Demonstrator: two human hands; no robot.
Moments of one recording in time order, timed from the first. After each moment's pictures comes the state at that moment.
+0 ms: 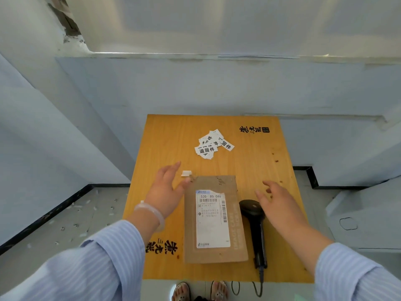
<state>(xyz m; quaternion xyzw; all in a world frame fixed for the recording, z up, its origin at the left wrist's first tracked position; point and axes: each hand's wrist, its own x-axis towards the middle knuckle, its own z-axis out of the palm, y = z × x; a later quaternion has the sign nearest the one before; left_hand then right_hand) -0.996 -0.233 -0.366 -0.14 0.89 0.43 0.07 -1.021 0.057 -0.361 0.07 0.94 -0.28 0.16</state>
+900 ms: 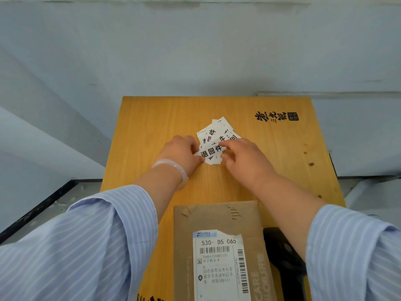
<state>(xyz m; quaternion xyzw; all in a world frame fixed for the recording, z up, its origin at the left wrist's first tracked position) -1.174 -0.222 -0.452 -0.13 0.94 0.28 0.15 -1.182 -0.047 -0.441 -0.11 0.95 -0.24 0.15</state>
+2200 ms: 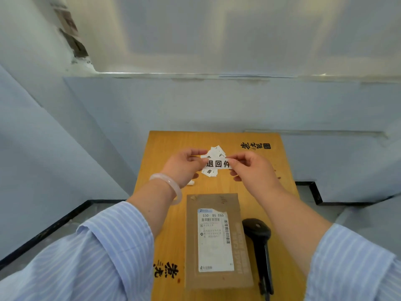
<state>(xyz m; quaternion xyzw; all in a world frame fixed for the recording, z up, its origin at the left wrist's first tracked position) -1.074 -0.209 -0.285 -0.17 0.75 0.63 0.10 -1.092 -0.029 -0.287 0.03 0.82 -0.56 0.11</state>
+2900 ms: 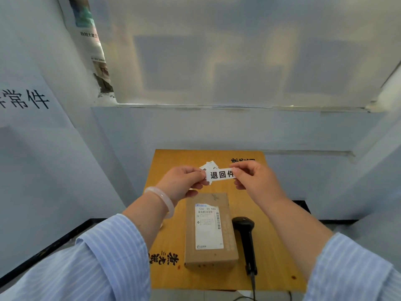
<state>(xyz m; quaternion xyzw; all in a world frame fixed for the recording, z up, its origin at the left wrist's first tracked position) -0.973 -0.190 -0.206 -0.15 0.71 0.67 0.12 -0.999 0.005 -0.210 -0.04 0.82 -0.56 0.05</state>
